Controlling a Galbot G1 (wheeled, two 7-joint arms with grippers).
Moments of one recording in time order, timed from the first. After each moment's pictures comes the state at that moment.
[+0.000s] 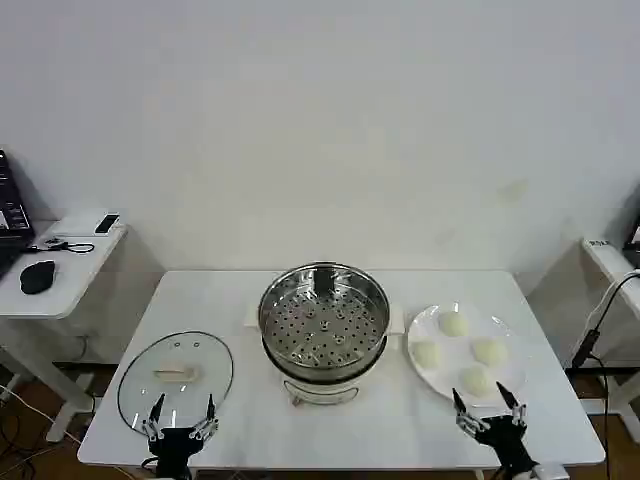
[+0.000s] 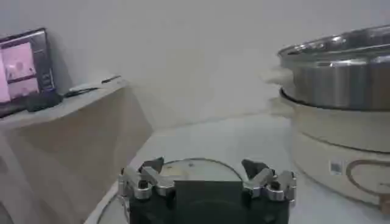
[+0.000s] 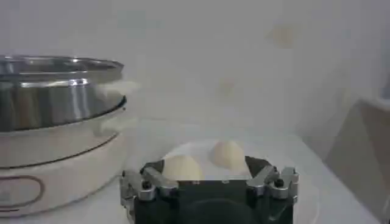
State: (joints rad) left arm 1.76 -1.37 -0.53 -2.07 0.04 0.10 -0.22; right arm -1.76 1.24 0.72 2.03 0.24 -0.03 -0.07
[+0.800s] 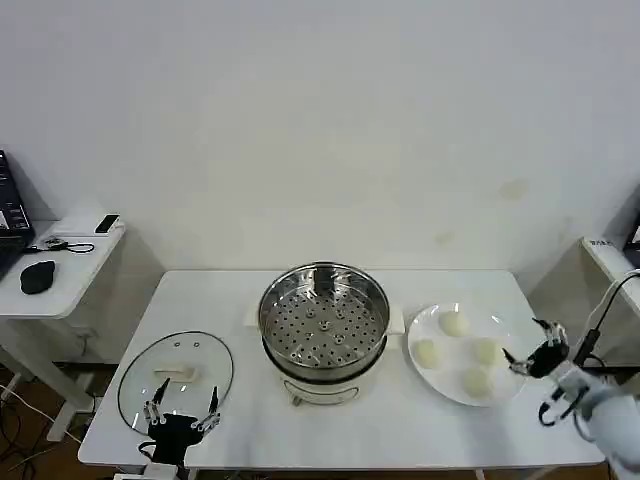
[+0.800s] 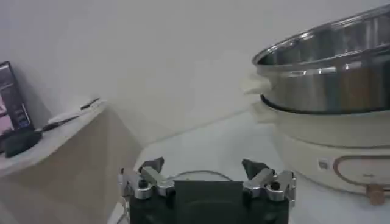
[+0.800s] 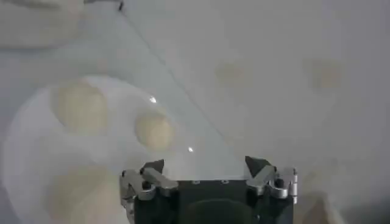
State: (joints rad) left arm 1.76 -1.39 -0.58 -2.16 0.18 0.19 -0.08; right arm -1.34 0.73 0.72 1.78 -0.20 -0.27 -0.47
